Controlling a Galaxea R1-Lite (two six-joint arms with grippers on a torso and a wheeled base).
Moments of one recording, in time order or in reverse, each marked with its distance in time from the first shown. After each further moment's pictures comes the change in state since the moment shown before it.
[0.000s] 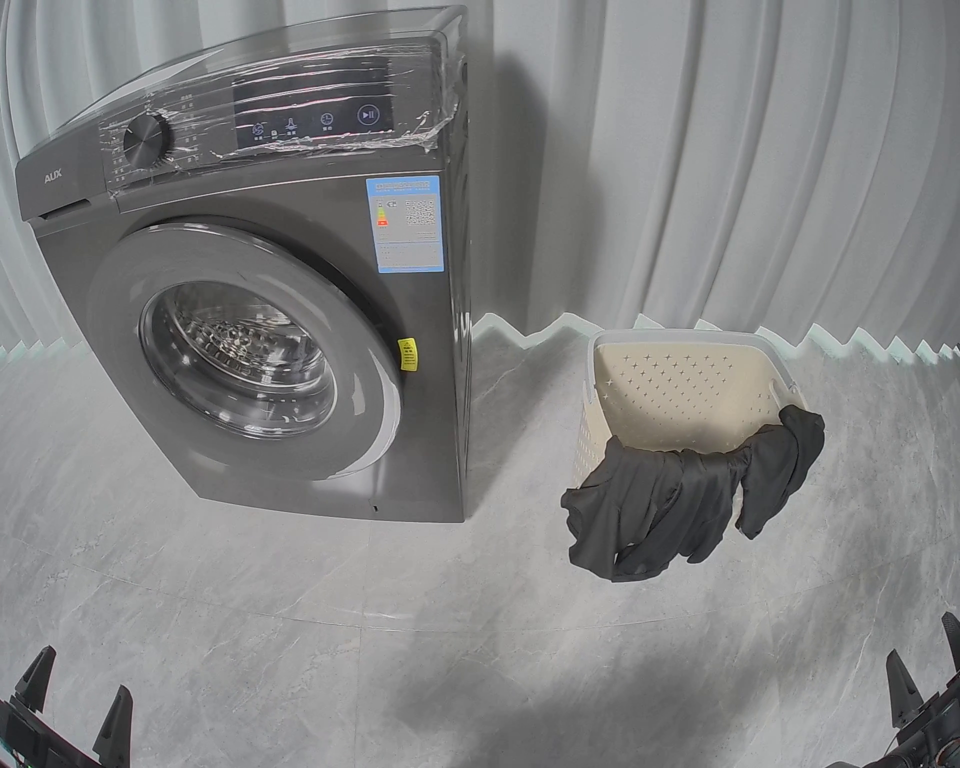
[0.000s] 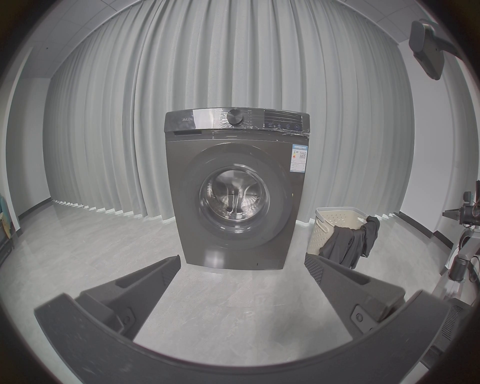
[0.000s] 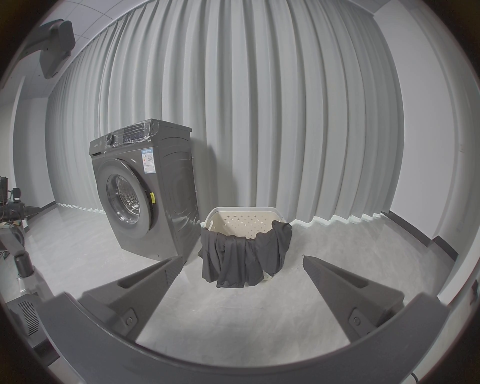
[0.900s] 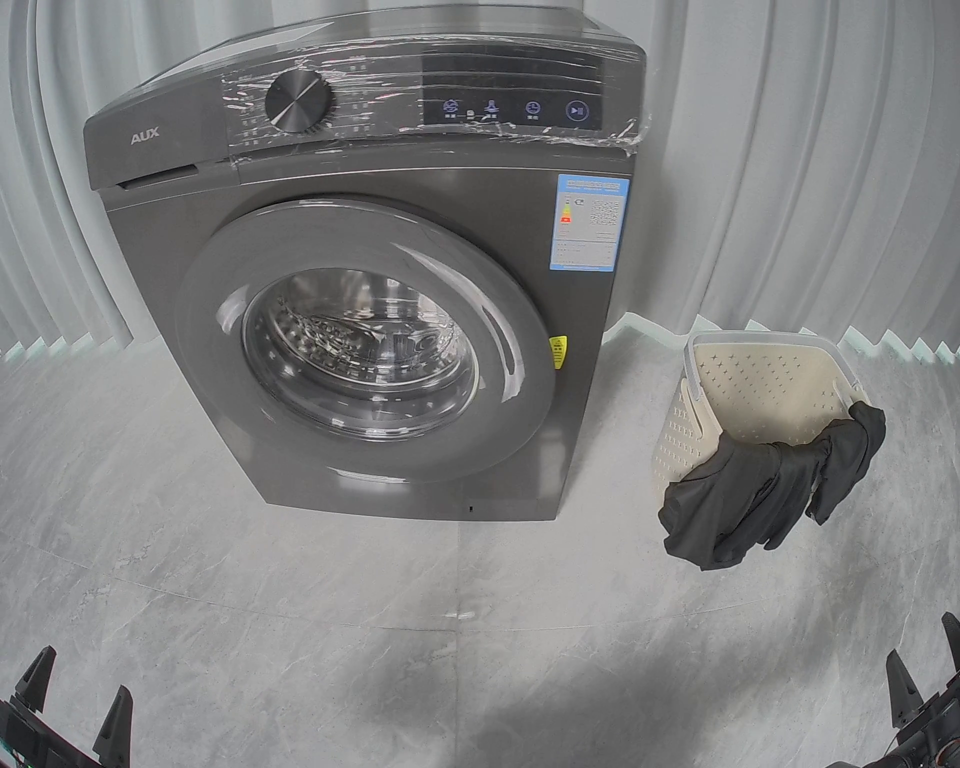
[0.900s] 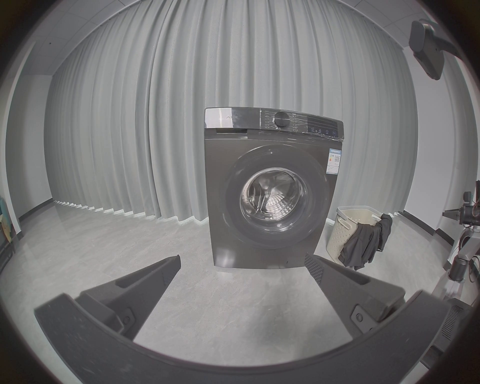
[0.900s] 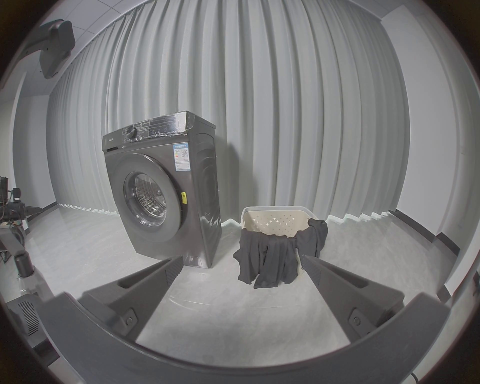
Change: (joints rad) left arm 0.000 0.000 0.000 0.000 0.000 0.000; right arm 0.000 0.000 0.000 0.000 0.000 0.000
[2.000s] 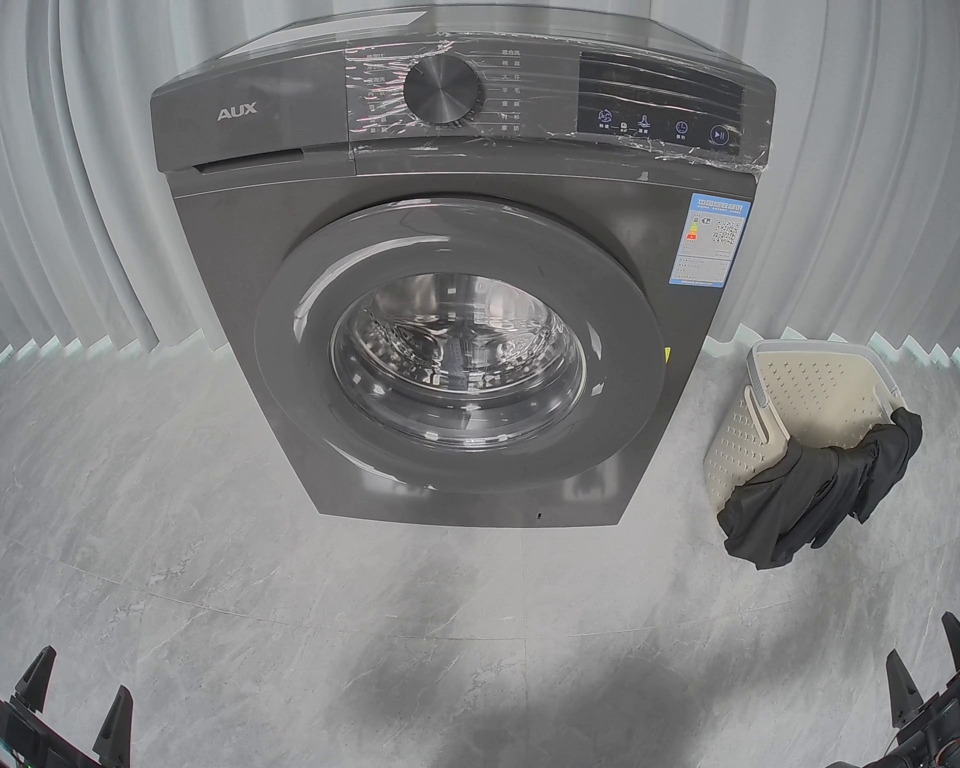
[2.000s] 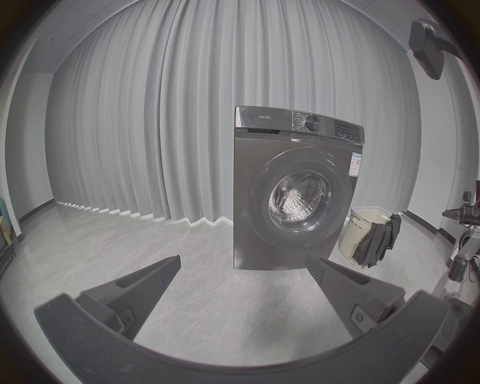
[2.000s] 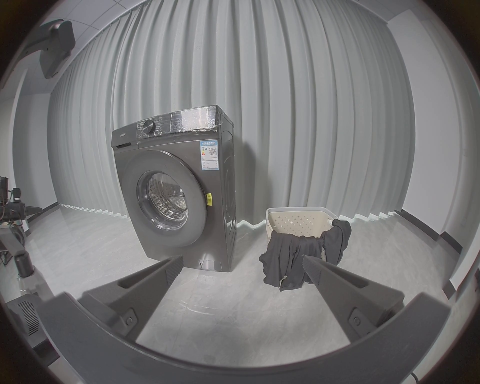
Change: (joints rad) left arm 0.000 0.000 0.000 0.000 0.000 0.000; right arm 0.001 0.000 0.000 0.000 0.000 0.000
